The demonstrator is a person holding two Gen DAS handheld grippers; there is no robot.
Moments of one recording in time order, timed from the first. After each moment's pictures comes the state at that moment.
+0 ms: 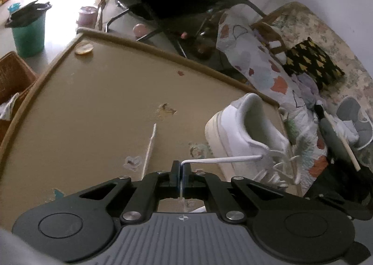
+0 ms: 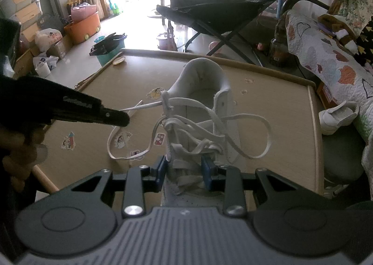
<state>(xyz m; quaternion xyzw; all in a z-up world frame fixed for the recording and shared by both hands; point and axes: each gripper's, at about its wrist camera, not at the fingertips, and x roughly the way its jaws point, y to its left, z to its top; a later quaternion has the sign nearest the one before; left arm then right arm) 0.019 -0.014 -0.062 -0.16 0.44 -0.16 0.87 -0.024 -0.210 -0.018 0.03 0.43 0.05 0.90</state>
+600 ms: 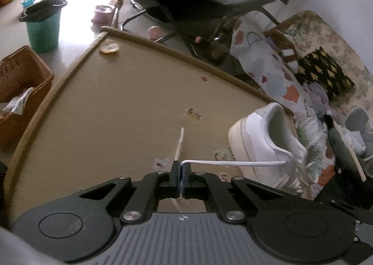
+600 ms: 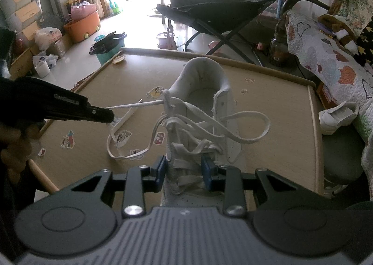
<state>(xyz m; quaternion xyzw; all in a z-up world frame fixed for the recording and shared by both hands) 0.019 0.013 -0.064 -0.17 0.44 -0.13 0.87 -0.025 -0.209 -0.018 0.02 0.43 0.05 0.90</state>
